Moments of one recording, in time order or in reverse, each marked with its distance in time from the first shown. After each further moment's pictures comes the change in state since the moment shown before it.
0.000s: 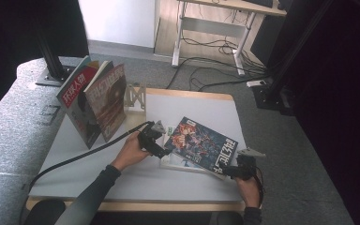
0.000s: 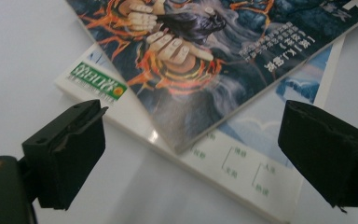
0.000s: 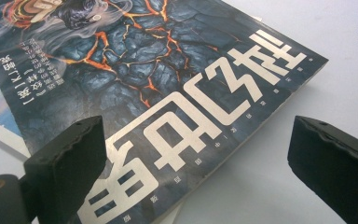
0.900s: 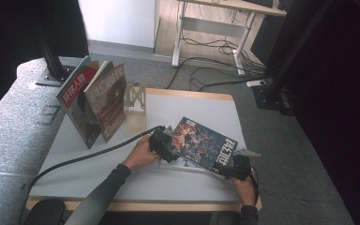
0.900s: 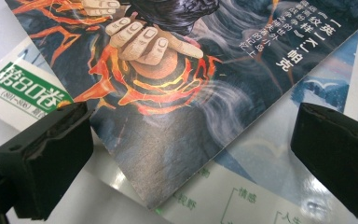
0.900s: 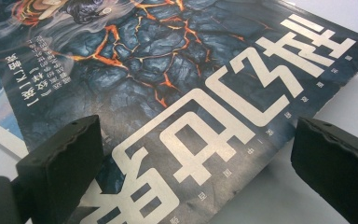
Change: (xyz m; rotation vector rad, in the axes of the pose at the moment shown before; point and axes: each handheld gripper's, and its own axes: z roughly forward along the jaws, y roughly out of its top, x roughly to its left) left arm -0.004 0.001 0.042 0.071 -0.044 0.024; right arm 0.003 -0.006 0.018 0.003 0.067 0.029
